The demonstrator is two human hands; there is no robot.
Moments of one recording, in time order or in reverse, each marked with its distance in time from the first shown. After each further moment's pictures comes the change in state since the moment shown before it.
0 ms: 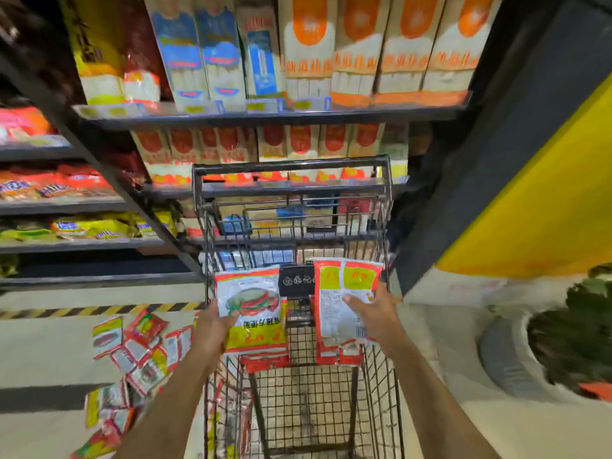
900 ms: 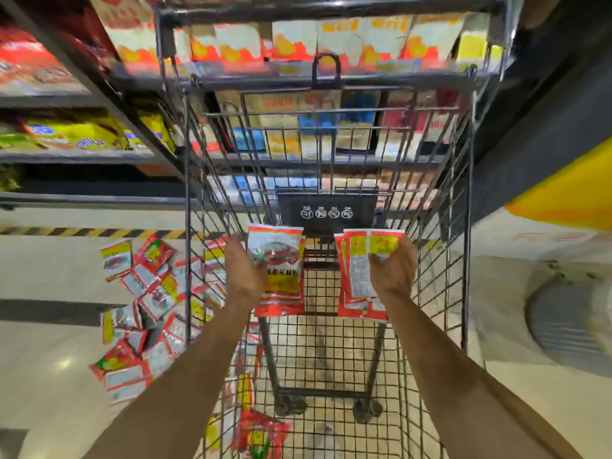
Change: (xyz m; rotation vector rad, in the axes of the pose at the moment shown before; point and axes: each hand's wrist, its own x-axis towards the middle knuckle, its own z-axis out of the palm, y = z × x) left_hand 0.092 -0.095 0.072 0.513 0.295 0.199; right_hand 0.132 0.185 0.085 -0.530 0.296 0.091
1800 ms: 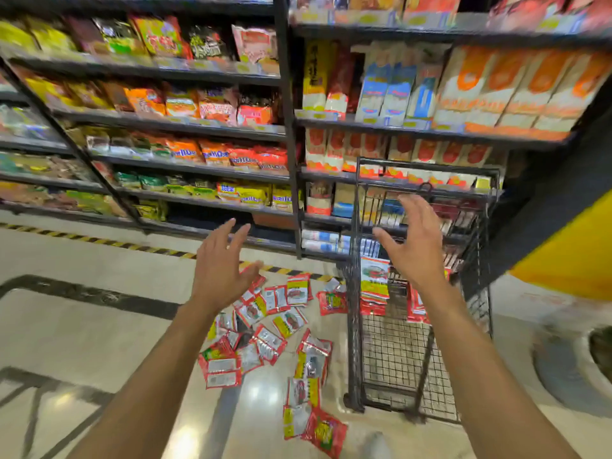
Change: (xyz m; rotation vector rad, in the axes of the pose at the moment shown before) left_hand -0.220 -0.040 -0.589 0.527 0.237 0.575; right_hand -0.453 -0.323 -0.204 0.022 0.176 -0.861
